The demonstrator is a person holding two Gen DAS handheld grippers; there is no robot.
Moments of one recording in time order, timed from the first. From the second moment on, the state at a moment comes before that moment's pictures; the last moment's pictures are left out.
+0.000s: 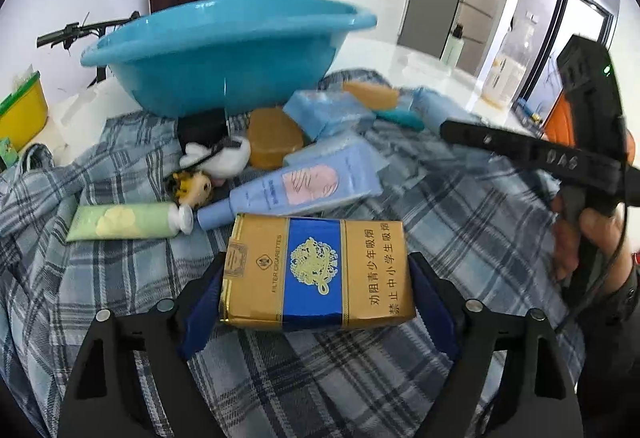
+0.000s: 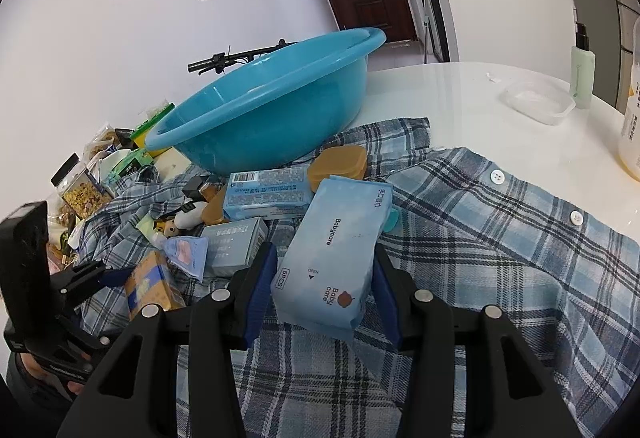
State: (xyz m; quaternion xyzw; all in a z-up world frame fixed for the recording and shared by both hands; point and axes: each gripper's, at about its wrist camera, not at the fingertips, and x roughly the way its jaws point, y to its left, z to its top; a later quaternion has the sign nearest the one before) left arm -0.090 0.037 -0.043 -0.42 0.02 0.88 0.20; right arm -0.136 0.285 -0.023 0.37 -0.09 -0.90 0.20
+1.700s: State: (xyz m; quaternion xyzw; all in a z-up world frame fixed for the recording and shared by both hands) left arm -0.227 -0.011 0.059 -0.27 0.00 0.96 0.08; right arm -0.126 0.280 -0.015 0.34 -0.06 -0.92 0.20
